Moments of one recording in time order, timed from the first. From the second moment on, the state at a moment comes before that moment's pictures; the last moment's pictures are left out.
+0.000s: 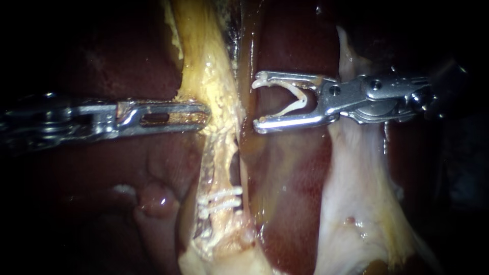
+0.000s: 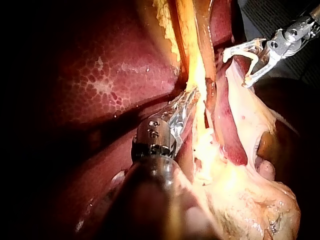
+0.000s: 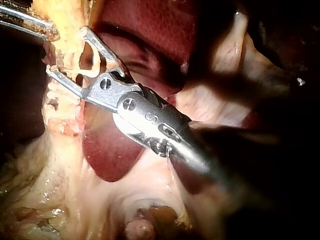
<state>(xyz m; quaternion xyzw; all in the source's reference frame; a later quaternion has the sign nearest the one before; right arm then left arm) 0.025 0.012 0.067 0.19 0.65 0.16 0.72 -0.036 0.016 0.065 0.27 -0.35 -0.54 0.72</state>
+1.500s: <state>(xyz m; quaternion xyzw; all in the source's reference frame) 0.032 0.003 0.072 0.37 0.57 0.25 0.69 -0.027 0.024 0.055 0.24 -0.38 -0.56 0.69</state>
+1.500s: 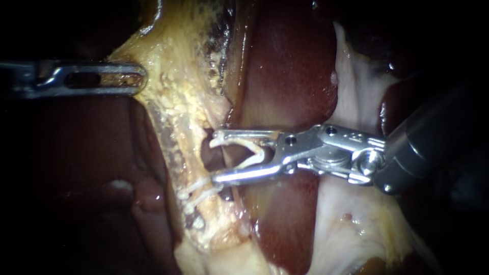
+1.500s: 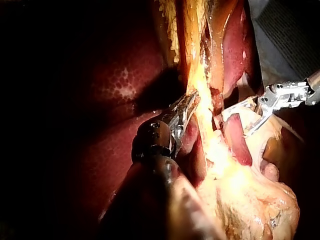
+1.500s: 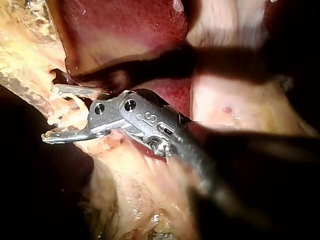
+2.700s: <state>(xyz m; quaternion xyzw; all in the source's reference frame) 0.036 0.002 0.077 0.41 0.55 0.24 0.69 -0.027 0.023 0.054 0.23 -0.38 -0.56 0.69</state>
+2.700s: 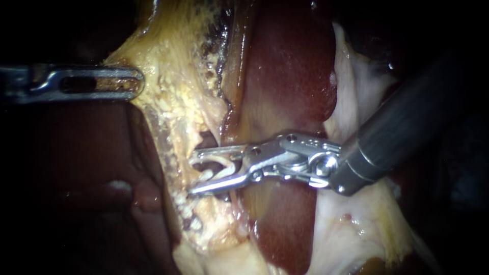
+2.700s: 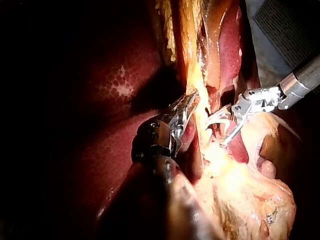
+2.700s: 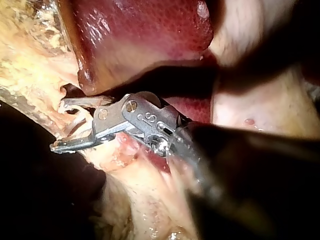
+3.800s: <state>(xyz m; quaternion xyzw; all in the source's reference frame) 0.037 0.003 0.075 0.48 0.53 0.22 0.67 -0.027 0.023 0.054 0.23 -0.38 -0.56 0.69</state>
